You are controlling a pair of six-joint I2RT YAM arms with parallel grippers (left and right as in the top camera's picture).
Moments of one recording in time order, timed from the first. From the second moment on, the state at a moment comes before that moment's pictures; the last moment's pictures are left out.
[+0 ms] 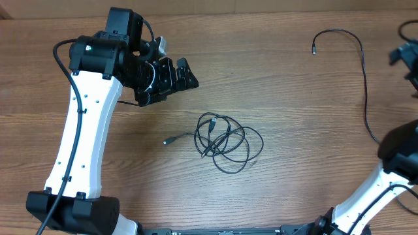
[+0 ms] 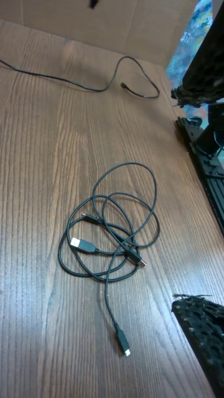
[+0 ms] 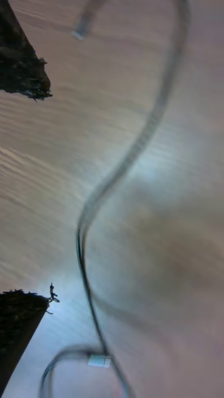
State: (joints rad) left arm -0.18 1.70 1.87 -1.43 0.52 -0.39; right arm -0.54 2.18 2.33 -1.56 0.06 0.65
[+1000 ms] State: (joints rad) left arm -0.18 1.70 1.87 -1.43 0.52 -0.39; right arm -0.88 2.18 1.86 -1.34 0.17 0.77
